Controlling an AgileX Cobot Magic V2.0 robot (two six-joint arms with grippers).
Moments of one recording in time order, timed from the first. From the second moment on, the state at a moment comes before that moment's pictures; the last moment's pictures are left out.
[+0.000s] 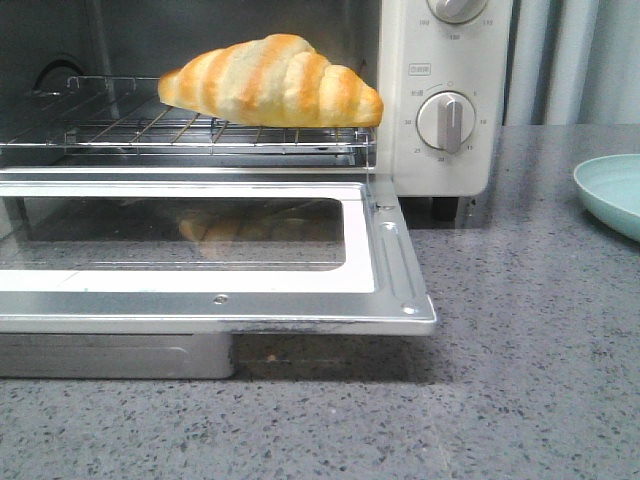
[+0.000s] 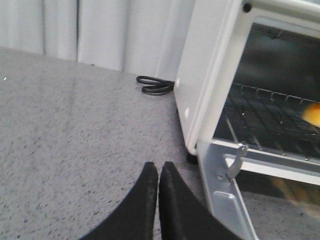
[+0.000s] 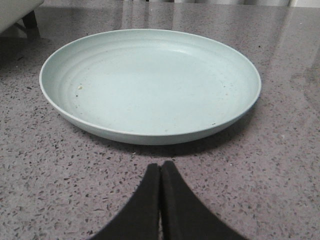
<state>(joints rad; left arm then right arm) 0.05 0.00 -0.08 -0.29 0.27 0.14 -0.06 -0.01 0.01 -0.09 0.33 0.01</state>
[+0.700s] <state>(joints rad) -0.05 0.00 0.00 0.07 0.33 -0.09 -0.06 -0.01 0.01 -0.09 0.33 0.01</state>
